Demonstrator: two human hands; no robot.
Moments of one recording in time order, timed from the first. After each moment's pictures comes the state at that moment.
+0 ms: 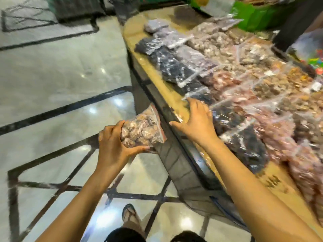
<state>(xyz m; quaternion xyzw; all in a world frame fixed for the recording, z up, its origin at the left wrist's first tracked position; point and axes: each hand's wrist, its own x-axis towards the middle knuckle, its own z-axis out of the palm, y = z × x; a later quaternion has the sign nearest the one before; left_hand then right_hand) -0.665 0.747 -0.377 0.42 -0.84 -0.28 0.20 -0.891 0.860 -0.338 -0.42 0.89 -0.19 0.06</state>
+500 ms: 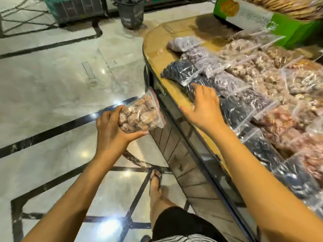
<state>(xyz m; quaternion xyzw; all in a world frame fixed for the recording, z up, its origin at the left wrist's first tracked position) -0.711 0.467 -0.370 0.42 -0.83 -0.27 0.25 -0.940 0.592 -0.325 -0.45 0.87 -0.19 -0.01</state>
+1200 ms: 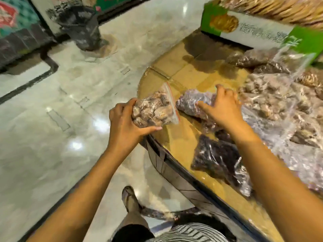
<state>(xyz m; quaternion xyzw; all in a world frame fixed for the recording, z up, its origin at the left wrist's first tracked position) -1.001 0.095 -0.349 0.24 -0.88 -0.35 0.20 -1.185 0.305 -0.339 -0.16 0.97 -0.15 0.02</state>
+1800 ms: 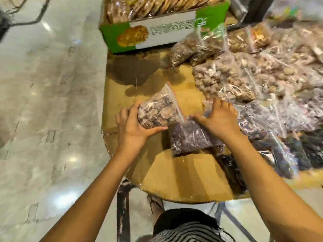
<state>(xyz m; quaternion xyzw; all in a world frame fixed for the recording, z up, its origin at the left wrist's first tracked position) -1.277 0.011 -0.367 -0.10 -0.92 -0.39 0.03 -1.227 0.259 -0.363 0.25 0.96 -0.14 0.03</state>
